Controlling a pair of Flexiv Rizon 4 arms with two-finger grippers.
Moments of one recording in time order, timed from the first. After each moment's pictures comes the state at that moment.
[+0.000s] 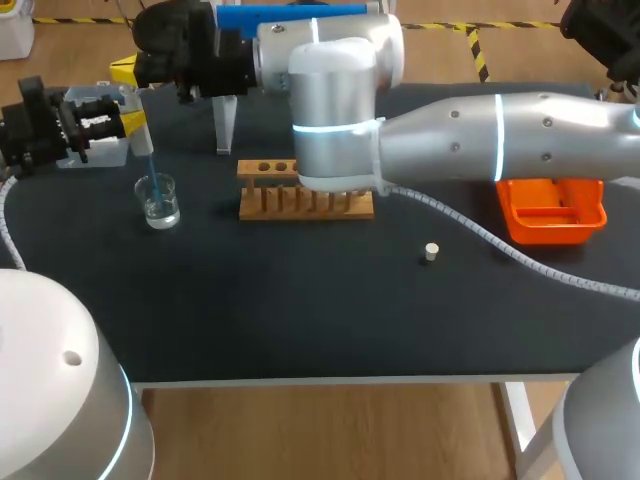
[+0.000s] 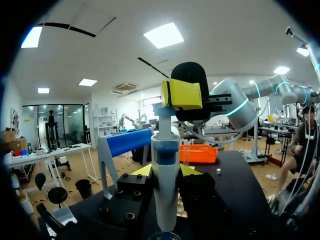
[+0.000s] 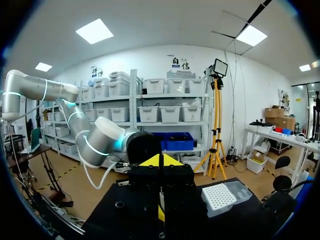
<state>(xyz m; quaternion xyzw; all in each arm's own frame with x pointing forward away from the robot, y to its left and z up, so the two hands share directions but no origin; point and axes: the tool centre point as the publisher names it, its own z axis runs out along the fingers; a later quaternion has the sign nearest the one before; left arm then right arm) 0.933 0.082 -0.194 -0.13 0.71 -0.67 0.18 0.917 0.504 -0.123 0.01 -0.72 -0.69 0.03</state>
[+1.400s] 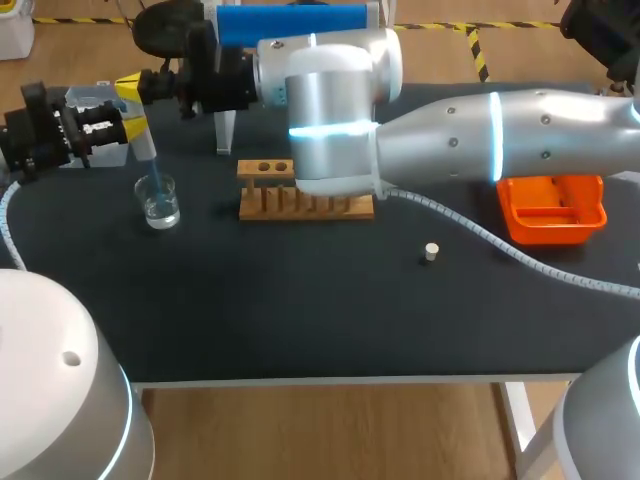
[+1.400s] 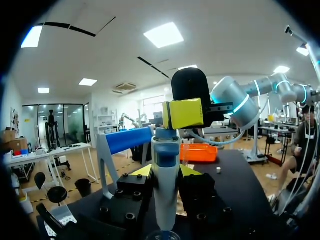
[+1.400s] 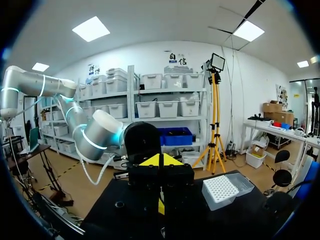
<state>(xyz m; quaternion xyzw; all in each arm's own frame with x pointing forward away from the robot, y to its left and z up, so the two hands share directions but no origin) 0.932 0.081 -0.201 -0.13 0.70 -0.67 0.18 0.916 0.504 -0.147 0.00 -0.73 -0.68 0.02</state>
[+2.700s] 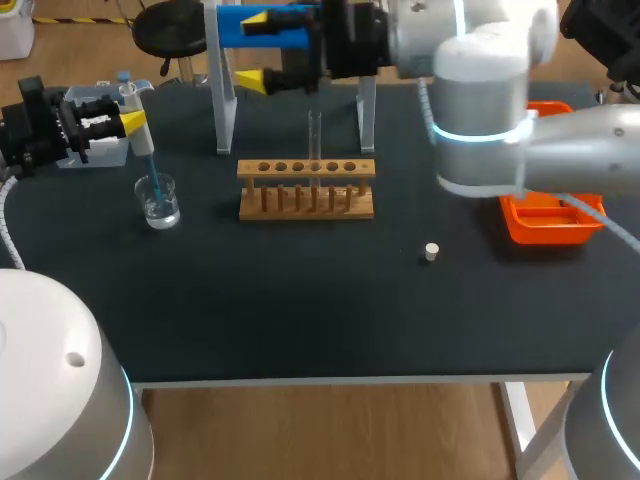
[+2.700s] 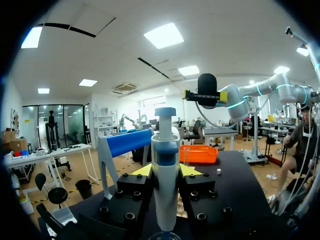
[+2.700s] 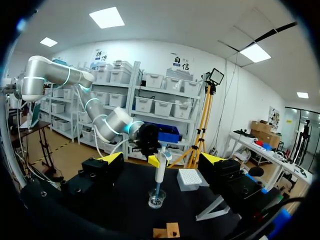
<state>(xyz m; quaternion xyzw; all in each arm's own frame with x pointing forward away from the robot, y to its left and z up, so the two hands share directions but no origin) 0.933 0.082 -0.194 -0.13 0.71 -0.67 0.18 0.907 0.312 -0.092 0.04 -0.75 -0.65 -0.07</state>
